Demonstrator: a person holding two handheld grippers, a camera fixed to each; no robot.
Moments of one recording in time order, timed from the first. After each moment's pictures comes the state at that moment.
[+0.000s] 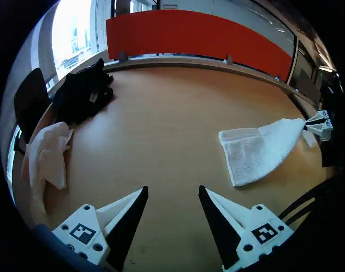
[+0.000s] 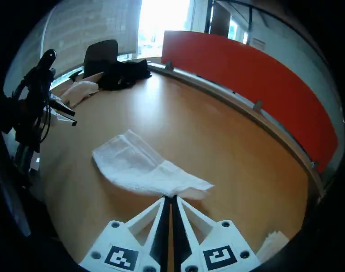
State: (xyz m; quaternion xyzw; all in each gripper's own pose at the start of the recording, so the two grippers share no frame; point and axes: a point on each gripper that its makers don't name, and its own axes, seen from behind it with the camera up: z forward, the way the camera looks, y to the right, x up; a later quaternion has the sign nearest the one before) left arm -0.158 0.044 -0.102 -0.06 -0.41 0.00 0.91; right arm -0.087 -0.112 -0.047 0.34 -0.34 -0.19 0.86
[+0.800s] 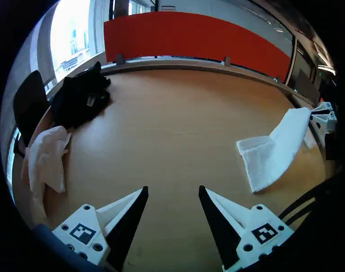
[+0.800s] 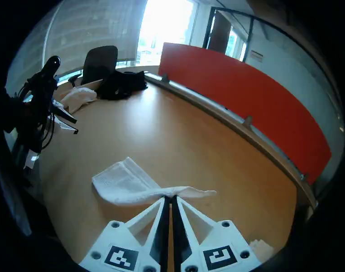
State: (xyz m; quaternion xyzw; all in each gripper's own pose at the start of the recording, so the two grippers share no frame) left arm -0.152 0.054 -0.097 -0.06 -0.40 0.00 0.91; right arm -0.044 -0.101 -0.038 0.33 -0.30 -0.21 0.87
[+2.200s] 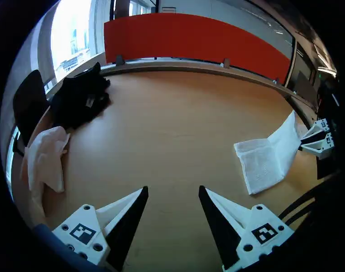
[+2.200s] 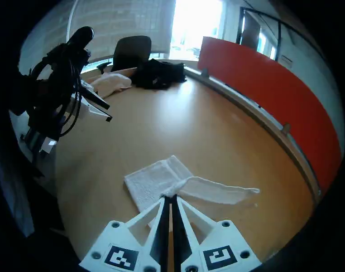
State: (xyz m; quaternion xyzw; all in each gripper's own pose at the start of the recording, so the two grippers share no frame) left arm -0.147 0.057 -0.096 -0.07 -0.40 0.00 0.92; right arm -0.093 -0.188 -0.086 0.43 -0.32 -0.23 0.81
